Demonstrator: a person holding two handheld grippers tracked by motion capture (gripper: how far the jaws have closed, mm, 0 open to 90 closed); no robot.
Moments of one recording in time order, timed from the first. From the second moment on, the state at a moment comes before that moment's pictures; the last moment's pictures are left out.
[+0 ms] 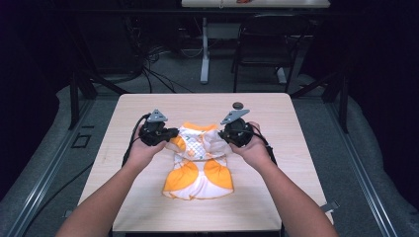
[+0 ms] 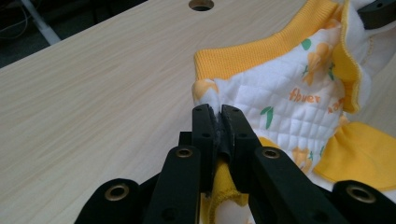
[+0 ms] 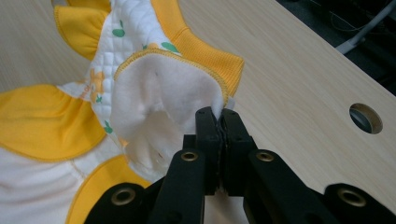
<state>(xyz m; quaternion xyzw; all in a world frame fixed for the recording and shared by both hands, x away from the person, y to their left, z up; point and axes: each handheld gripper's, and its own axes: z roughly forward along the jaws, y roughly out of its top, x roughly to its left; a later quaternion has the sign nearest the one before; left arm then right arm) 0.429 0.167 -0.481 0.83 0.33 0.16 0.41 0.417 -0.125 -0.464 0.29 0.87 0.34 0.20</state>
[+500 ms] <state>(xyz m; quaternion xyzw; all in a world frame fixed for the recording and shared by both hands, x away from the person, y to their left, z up) 0.407 0.173 -0.506 0.83 0.34 0.14 0.42 0.398 -0.125 -0.486 0.28 0.88 0.34 0.18</state>
